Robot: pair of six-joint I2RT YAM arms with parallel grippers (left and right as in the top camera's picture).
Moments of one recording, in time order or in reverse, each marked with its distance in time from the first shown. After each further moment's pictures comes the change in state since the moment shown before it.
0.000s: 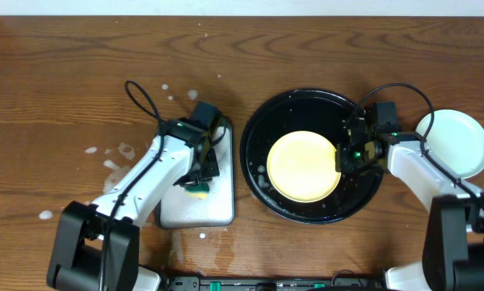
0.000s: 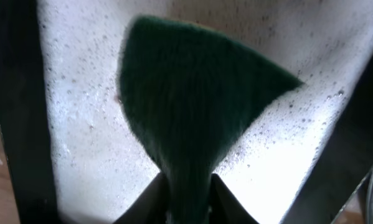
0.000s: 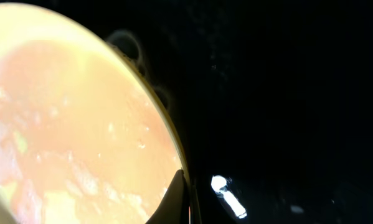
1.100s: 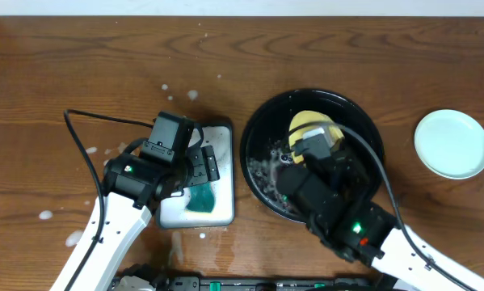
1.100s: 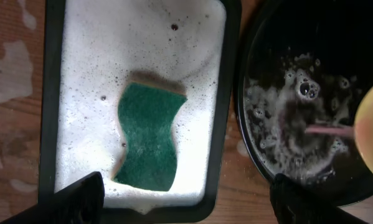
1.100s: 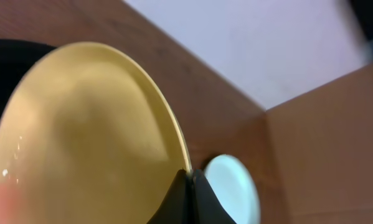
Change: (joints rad) left arm 0.010 -0.442 0.001 -0.050 0.094 0.040; right arm 0.871 -0.513 0.000 -0.088 1.368 -0.101
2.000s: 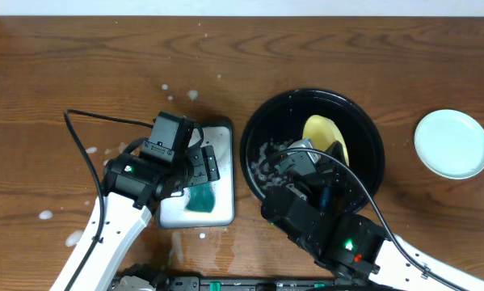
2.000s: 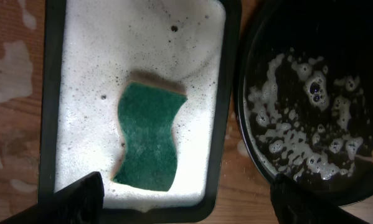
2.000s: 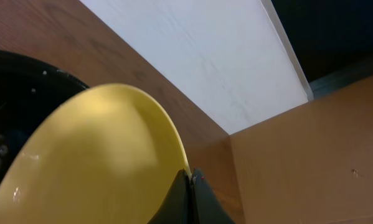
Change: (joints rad) left arm 0.000 0.000 0.000 0.000 0.000 0.000; right arm 0.135 0.000 0.000 0.000 0.180 -0.066
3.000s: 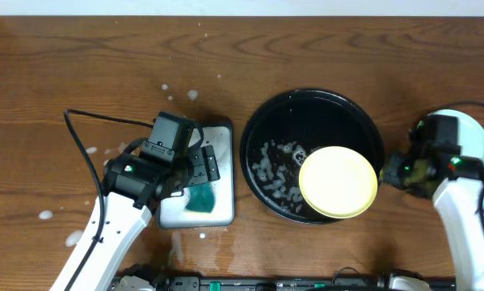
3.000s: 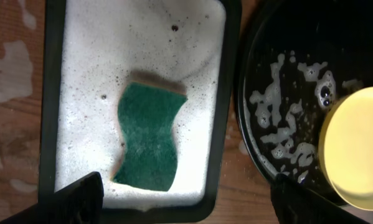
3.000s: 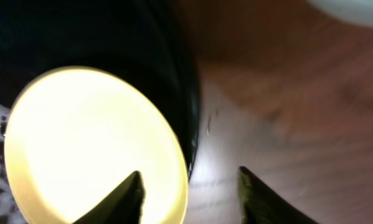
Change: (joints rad) left arm 0.000 0.001 0.000 0.001 0.000 0.000; right arm -1.264 0.156 0.000 -0.278 -1.390 0.333
